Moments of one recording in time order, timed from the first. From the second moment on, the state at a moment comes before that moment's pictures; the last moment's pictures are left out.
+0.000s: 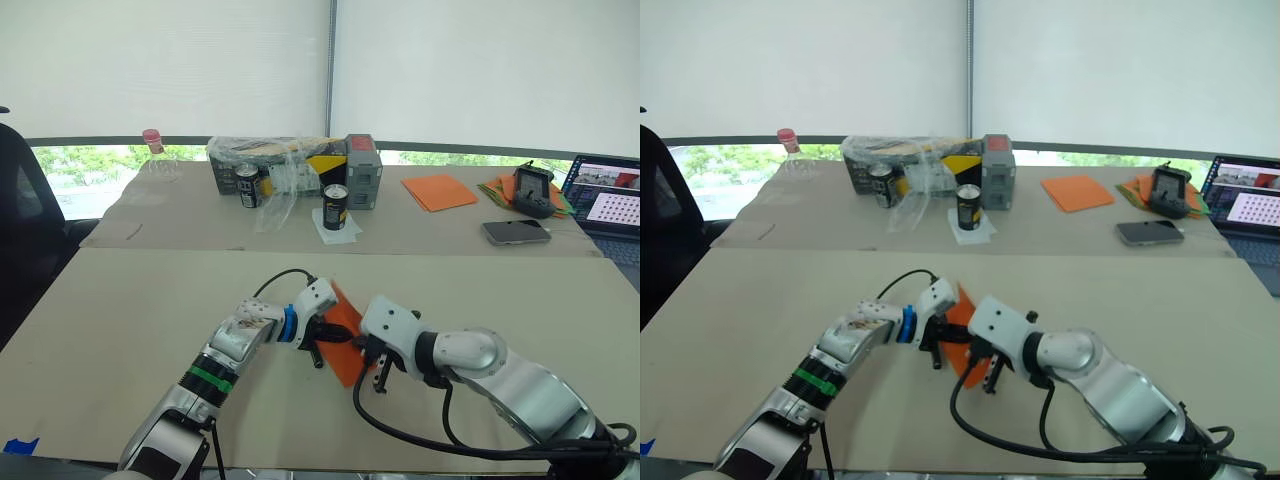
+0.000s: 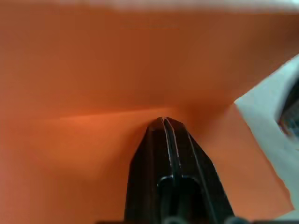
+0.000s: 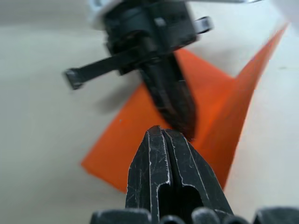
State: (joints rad) left arm -0.62 0.31 -0.36 0.25 -0.19 0.59 -1.00; right arm -0.42 -0.71 0.41 -0.72 0.24 1.05 0.54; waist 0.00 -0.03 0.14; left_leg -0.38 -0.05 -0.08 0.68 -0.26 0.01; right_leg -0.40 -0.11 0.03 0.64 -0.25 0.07
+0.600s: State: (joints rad) left arm -0.57 0.33 -0.33 0.17 -0.20 0.63 -0.98; right arm -0.45 -0.62 0.45 -0.28 0.05 0.76 0.57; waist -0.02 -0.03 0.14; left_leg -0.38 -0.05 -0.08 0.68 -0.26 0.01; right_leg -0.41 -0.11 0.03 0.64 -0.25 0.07
